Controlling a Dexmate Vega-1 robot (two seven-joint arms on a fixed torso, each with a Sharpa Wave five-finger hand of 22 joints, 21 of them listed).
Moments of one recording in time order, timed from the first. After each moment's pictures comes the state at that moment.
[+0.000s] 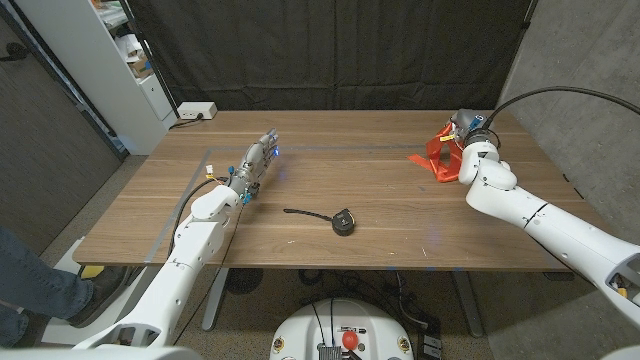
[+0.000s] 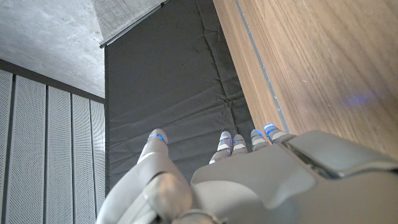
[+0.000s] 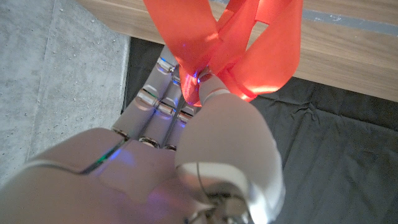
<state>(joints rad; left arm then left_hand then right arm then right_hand) 0.94 0.30 0.06 -1.40 -0.34 -0.08 -0.28 0.19 0.03 0.34 -0.13 0.19 -0.03 0.09 0.19 0.18 -0.17 0.04 0.21 0.19 -0.17 0.10 0.19 0.18 -0.17 0.06 0.22 0.18 -0.65 -0.80 -0.66 -1.71 -0.49 -0.78 -0.24 1.28 0.15 0.26 -0.15 0.18 0.90 -0.14 0.44 0.35 0.85 -0.13 0.50 0.35 0.88 -0.11 0.69 0.74 0.95 -0.14 0.67 0.37</state>
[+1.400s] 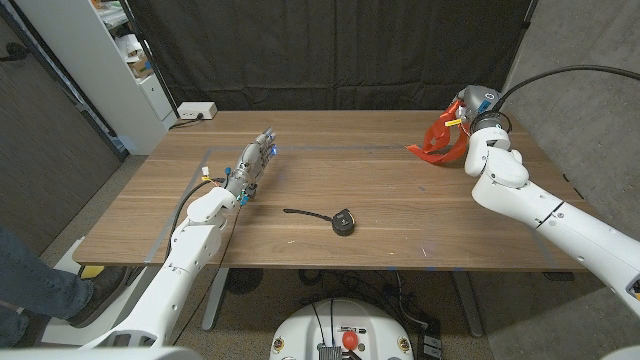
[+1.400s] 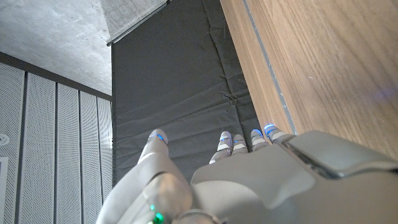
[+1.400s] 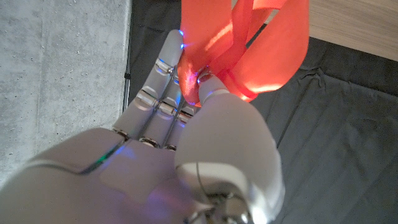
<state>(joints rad) 0.97 0.30 0.05 -1.42 -0.36 -0.10 -0.28 0.19 0.03 0.34 -0.13 0.19 -0.03 0.09 0.19 0.18 -0.17 0.04 0.21 0.19 -0.17 0.10 0.19 0.18 -0.17 0.06 0.21 0.18 -0.70 -0.84 -0.59 -1.89 -0.59 -0.84 -0.22 1.29 0.15 0.26 -0.14 0.18 0.91 -0.13 0.44 0.35 0.87 -0.11 0.50 0.35 0.91 -0.12 0.67 0.79 0.93 -0.13 0.75 0.40</state>
